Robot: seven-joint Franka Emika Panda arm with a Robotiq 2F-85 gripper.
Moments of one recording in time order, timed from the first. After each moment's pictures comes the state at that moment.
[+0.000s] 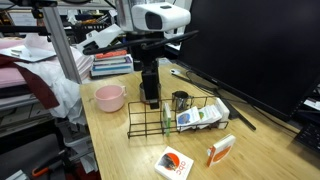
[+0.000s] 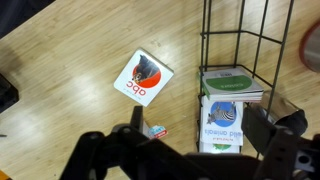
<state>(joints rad) -0.15 -0.29 -0.01 -2.52 -0.07 2.35 0.49</state>
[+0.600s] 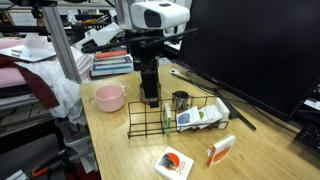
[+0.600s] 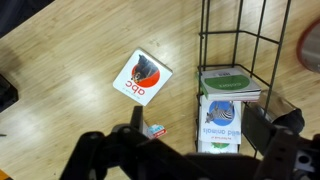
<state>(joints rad) -0.15 -0.30 -0.01 -2.52 -0.07 2.35 0.49</state>
